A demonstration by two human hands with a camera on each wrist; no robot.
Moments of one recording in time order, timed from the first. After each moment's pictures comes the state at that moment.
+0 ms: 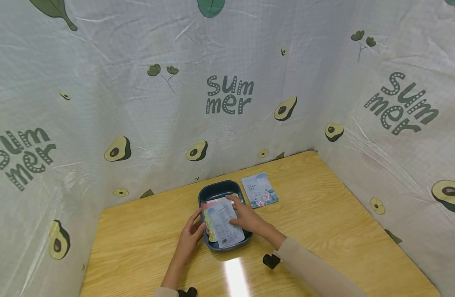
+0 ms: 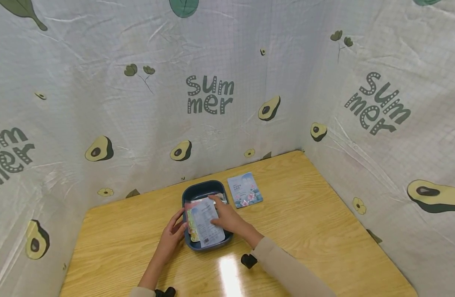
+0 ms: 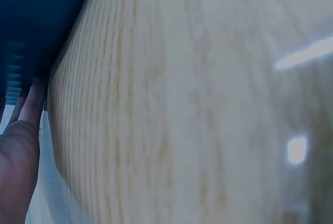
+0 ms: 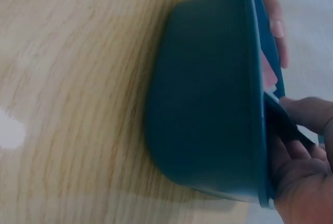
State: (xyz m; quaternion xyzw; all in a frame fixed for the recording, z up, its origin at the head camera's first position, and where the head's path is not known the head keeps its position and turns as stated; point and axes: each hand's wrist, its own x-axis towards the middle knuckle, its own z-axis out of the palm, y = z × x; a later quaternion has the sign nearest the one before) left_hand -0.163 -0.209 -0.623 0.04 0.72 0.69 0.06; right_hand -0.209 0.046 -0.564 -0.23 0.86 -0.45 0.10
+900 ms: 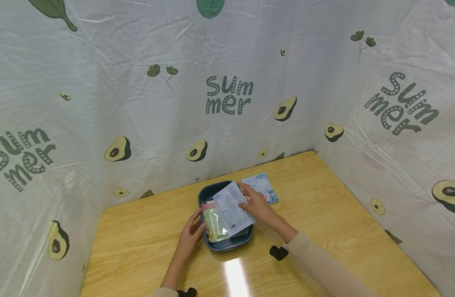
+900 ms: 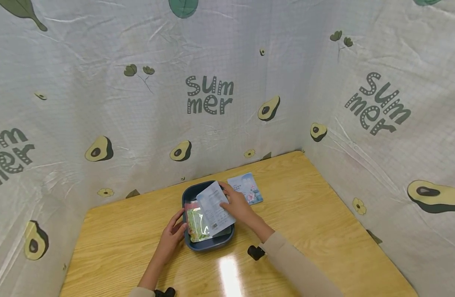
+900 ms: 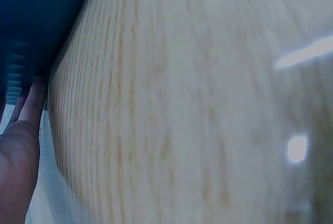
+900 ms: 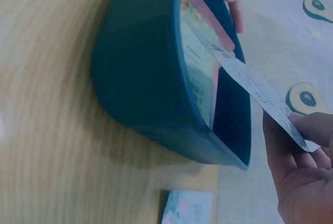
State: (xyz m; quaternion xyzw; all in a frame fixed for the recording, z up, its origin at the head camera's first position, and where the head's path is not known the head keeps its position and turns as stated) left_hand -0.166 -0.209 -0.626 0.05 0.73 0.68 0.04; right_hand -0.221 0.075 -0.534 -0.18 0.86 -0.48 0.00
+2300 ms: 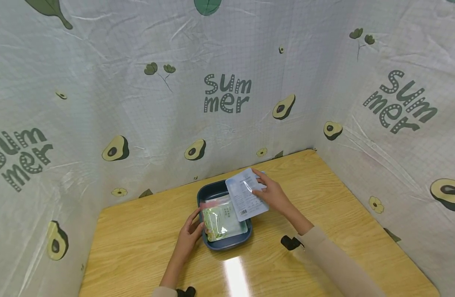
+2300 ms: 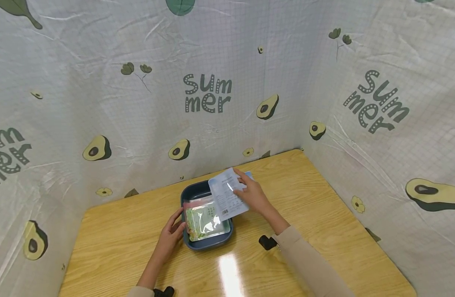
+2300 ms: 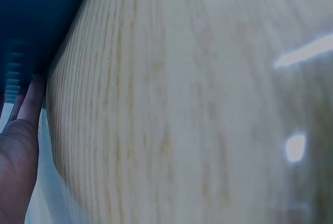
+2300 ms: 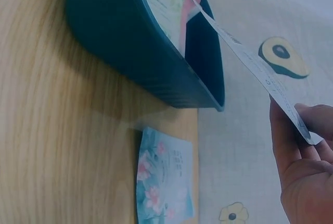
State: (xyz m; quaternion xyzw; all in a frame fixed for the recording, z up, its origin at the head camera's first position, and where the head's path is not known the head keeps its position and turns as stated) left_hand -0.166 -0.209 -0.626 0.04 0.72 0.69 0.05; right_hand -0.236 0.125 -0.518 -0.13 0.82 -0.55 0.02
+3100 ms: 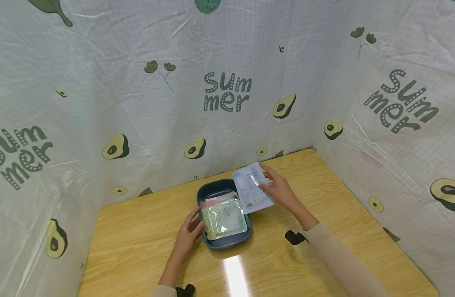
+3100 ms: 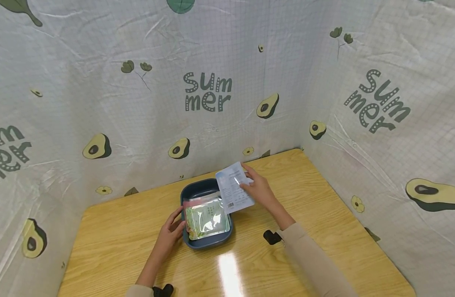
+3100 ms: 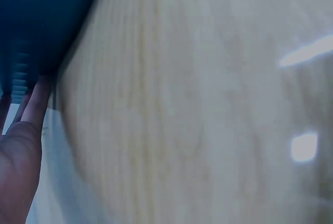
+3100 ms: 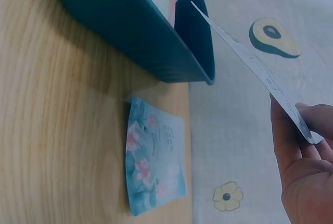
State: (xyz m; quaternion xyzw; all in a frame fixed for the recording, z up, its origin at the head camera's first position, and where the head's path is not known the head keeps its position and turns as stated) left_hand -0.167 -0.209 -0.620 0.04 0.74 0.67 0.05; right_hand -0.246 0.146 -0.515 -0.12 0.83 -0.55 0.01
